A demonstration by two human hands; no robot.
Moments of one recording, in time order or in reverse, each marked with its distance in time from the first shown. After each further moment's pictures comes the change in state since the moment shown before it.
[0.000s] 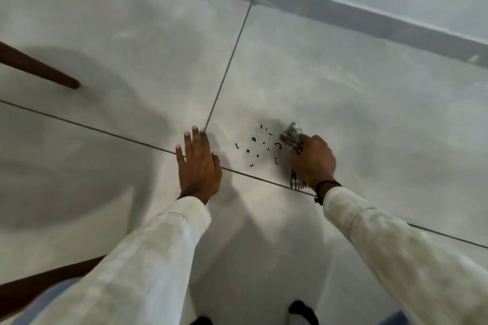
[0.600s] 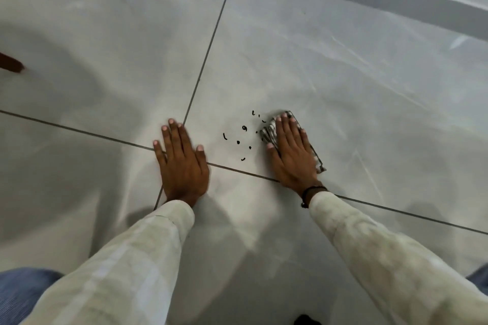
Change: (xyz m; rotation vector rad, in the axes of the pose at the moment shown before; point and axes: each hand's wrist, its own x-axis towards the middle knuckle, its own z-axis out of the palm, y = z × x) left_hand 0.024 -0.015 0.075 0.028 0.261 -0.022; right_hand 0.020 0.034 0.093 -0.115 0.078 -0.329
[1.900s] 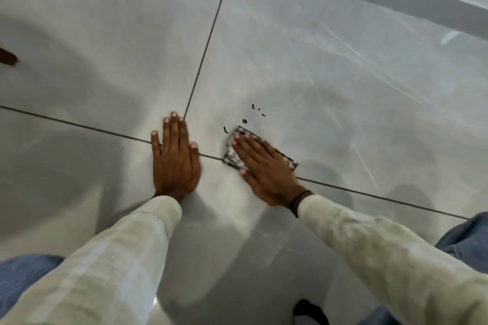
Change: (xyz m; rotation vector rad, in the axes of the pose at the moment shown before) left_hand 0.005 -0.027 -0.003 -0.015 0.005 0.158; right_hand -0.029 -0.035 0.014 -0.180 -0.131 -0.459
